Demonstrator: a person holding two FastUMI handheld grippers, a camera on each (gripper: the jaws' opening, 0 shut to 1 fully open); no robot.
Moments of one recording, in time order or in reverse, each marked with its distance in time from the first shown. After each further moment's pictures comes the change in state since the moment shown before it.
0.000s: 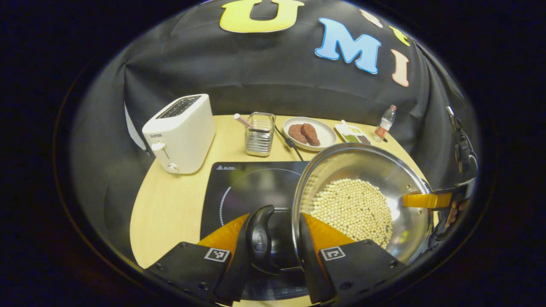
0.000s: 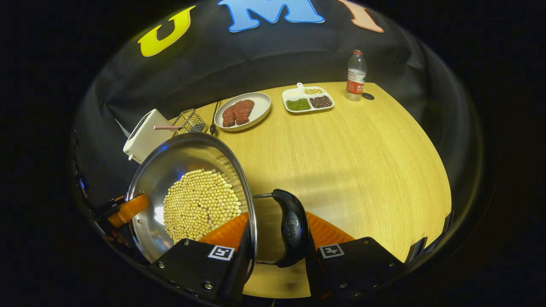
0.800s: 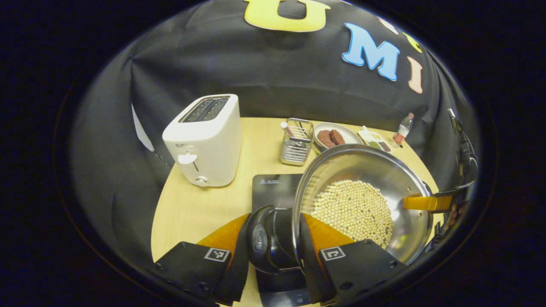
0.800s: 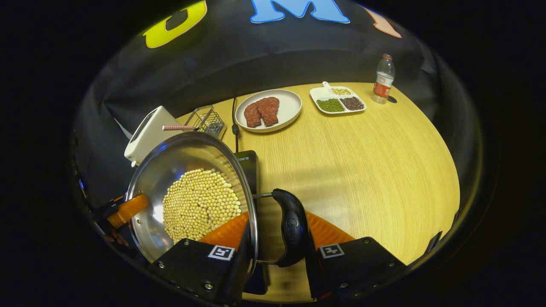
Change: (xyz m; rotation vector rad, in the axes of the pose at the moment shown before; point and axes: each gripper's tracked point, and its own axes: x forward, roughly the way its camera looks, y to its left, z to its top) left arm 0.019 0.099 0.028 -0.007 0.010 0.025; right arm 0.040 0.089 0.018 0.004 0.017 -0.001
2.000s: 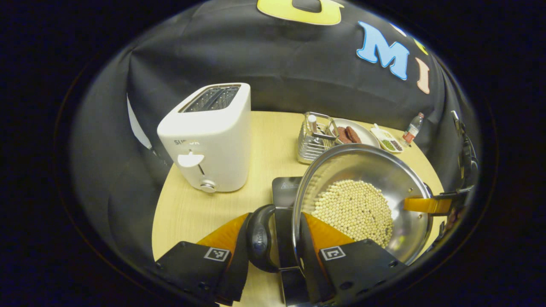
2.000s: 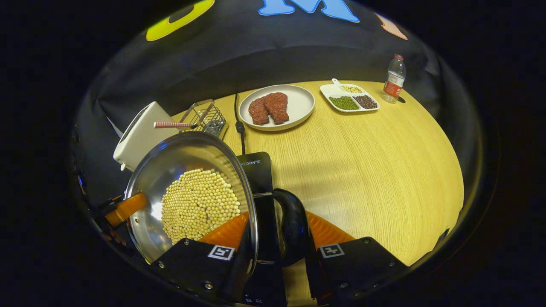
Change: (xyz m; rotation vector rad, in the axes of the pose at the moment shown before) left arm 0.041 0.039 0.001 -0.004 0.032 -0.011; right arm 0.043 0.023 0.004 0.014 0.003 -0.028
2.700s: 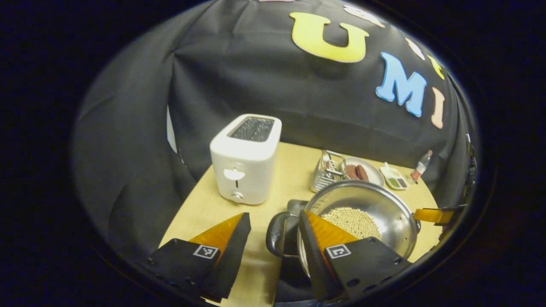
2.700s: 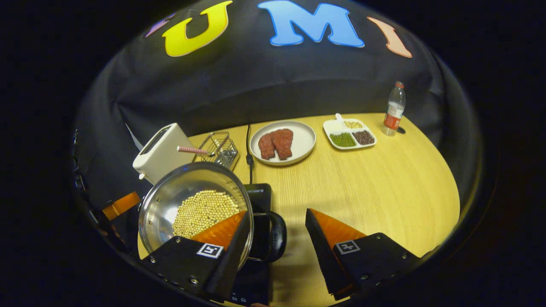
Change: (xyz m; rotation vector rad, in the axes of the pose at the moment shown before) left arm -0.073 0.015 0.046 -0.175 -0.268 0.139; right arm -0.059 -0.021 0.061 -0.109 -0.267 0.069
